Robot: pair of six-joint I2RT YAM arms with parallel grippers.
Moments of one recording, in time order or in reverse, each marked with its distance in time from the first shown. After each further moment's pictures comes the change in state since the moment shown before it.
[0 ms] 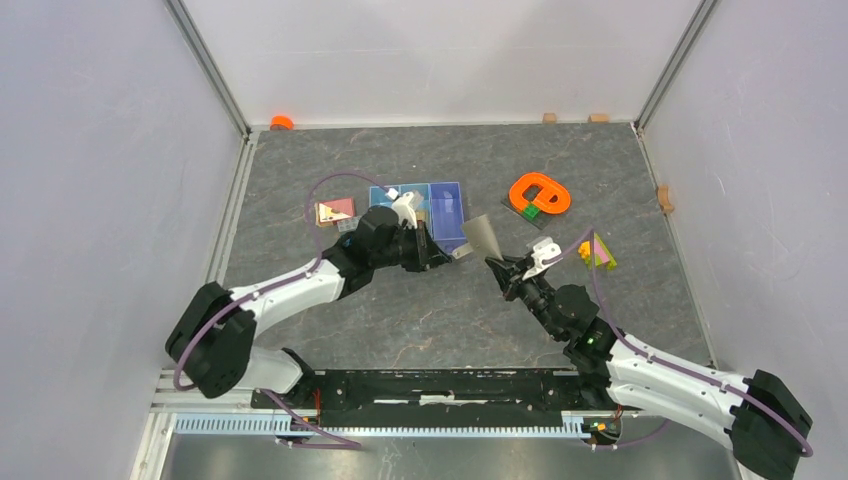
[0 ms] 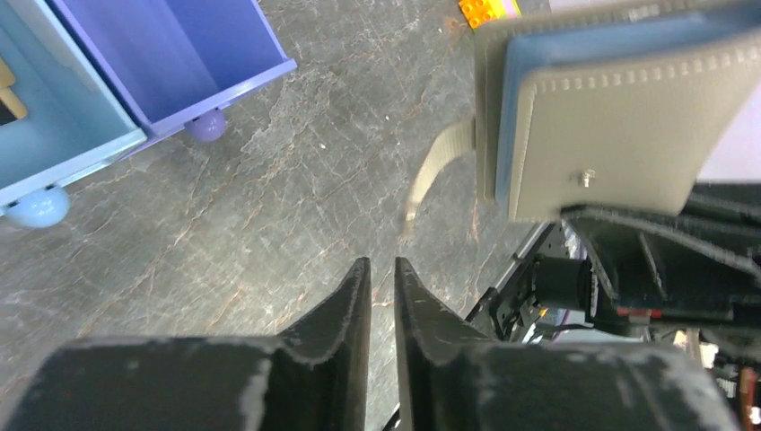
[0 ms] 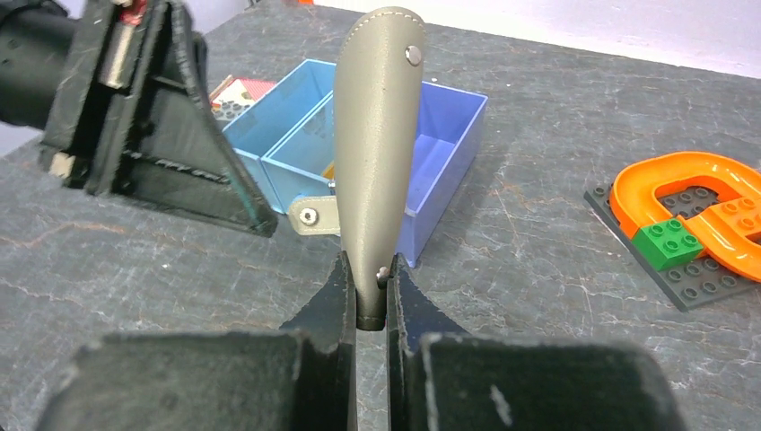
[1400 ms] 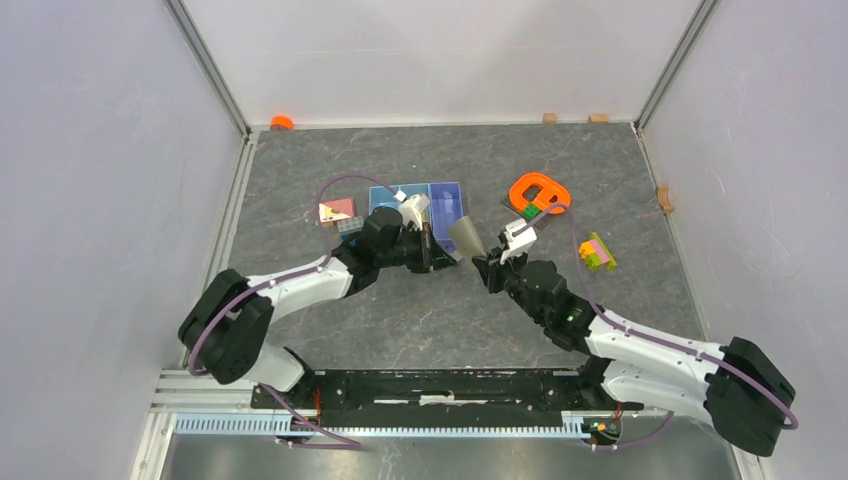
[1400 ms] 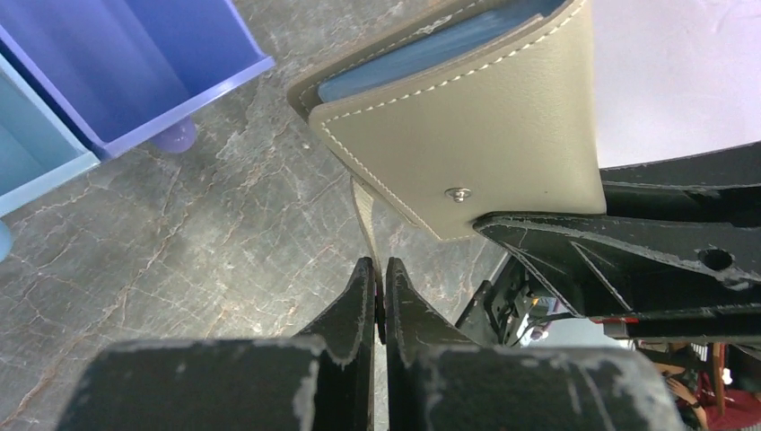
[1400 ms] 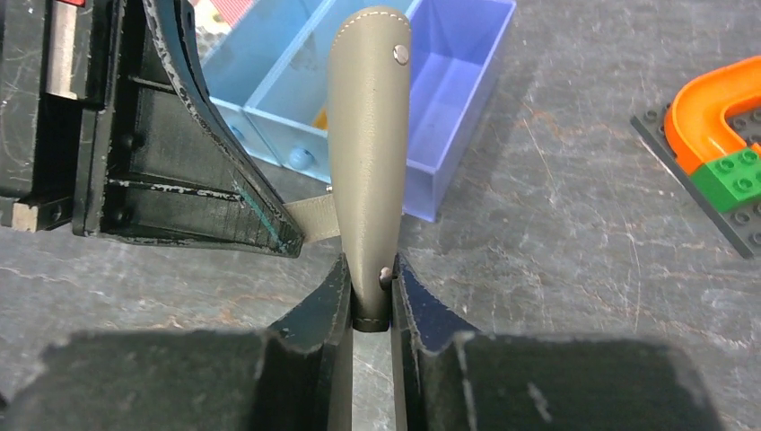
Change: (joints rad) left arm 0.002 0.036 -0.035 0.109 0.083 -0.006; right arm -0.019 0.224 0.175 -0.167 -0.002 0.155
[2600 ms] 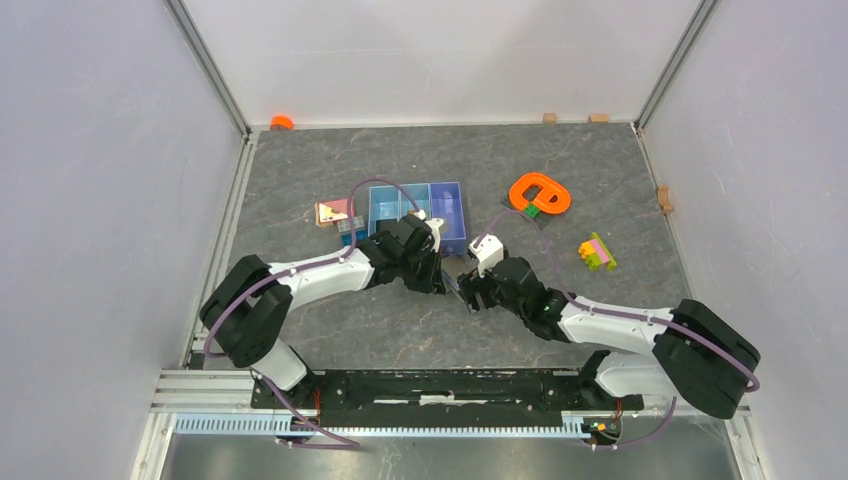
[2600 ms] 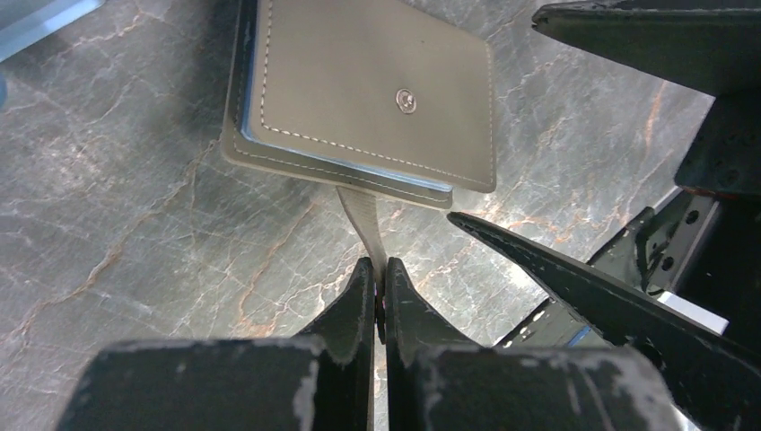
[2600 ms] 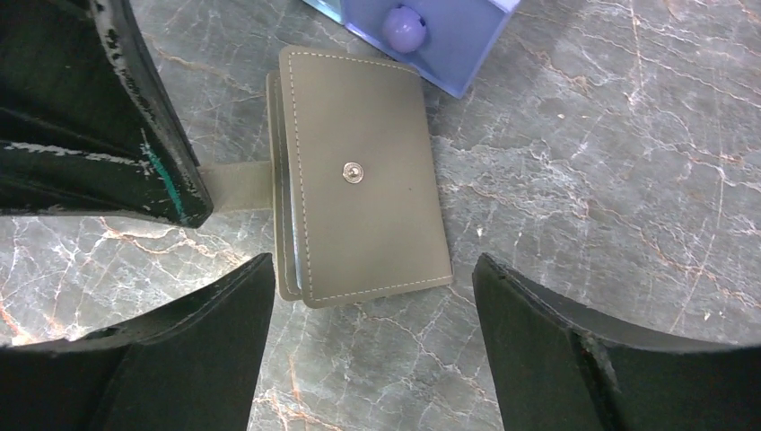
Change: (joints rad) left arm -0.095 0.143 0.156 -0.462 -0.141 0.188; right arm -0.018 0.292 0.038 -0.103 -0.124 -0.124
